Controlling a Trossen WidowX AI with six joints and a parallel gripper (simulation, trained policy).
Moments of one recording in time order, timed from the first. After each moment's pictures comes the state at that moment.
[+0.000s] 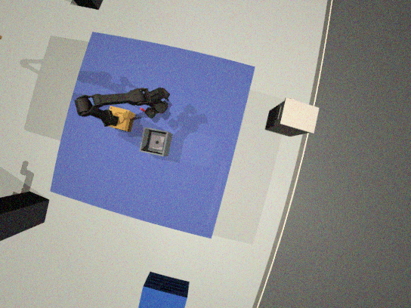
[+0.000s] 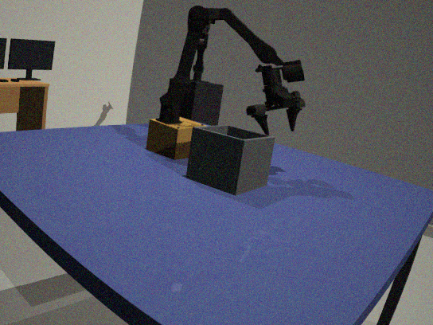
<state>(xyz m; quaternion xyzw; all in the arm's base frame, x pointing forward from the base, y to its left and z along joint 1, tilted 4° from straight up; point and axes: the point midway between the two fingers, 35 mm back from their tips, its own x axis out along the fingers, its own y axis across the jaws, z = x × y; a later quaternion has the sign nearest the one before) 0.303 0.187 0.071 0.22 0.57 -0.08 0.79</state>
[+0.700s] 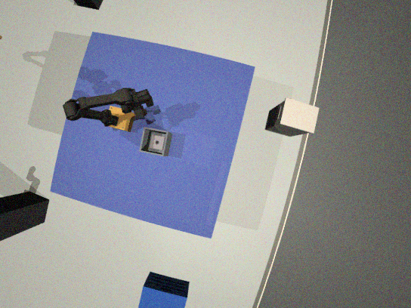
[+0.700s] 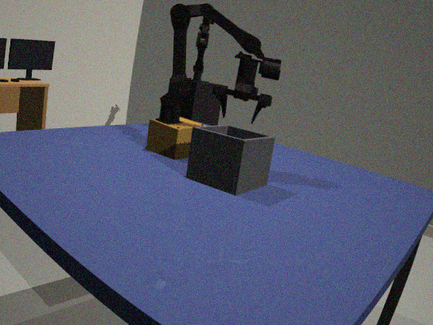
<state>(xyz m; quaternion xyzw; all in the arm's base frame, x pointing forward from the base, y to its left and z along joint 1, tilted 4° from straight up) 0.179 0.138 0.077 0.34 0.63 -0.33 0.61</state>
